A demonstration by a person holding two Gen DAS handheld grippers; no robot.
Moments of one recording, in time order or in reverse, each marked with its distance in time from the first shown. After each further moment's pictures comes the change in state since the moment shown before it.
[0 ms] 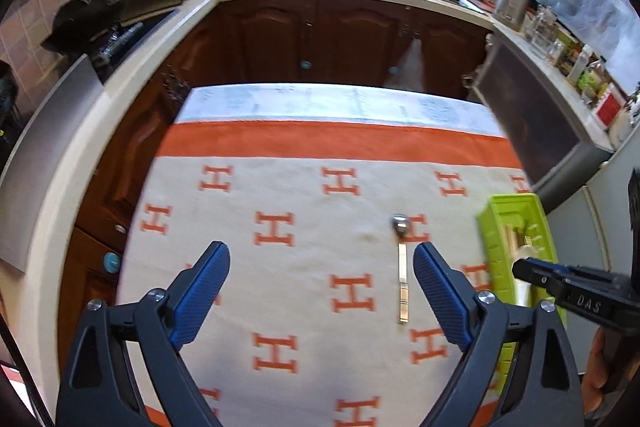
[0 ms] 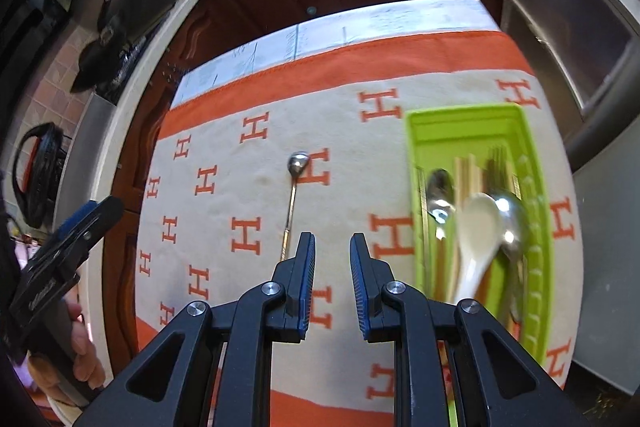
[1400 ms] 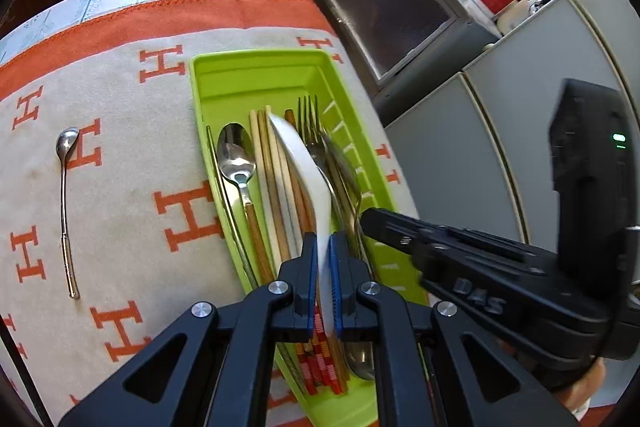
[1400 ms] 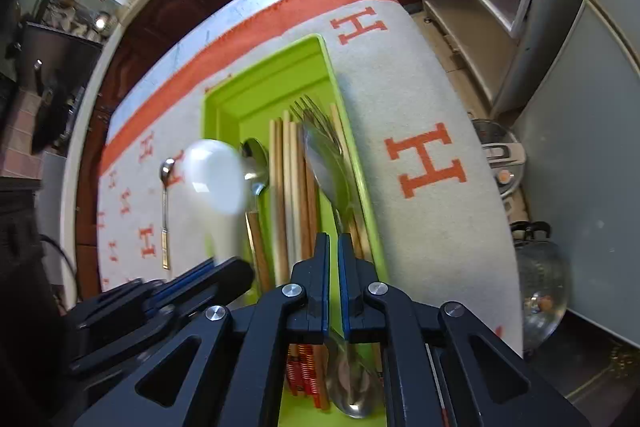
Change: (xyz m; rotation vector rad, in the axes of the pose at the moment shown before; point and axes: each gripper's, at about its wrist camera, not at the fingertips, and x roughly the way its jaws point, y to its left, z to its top) left arm 0.102 -0.259 -0.056 0.168 0.337 -0.494; right arm 0.011 -0.179 -0.050 0.254 -0.007 -0.033
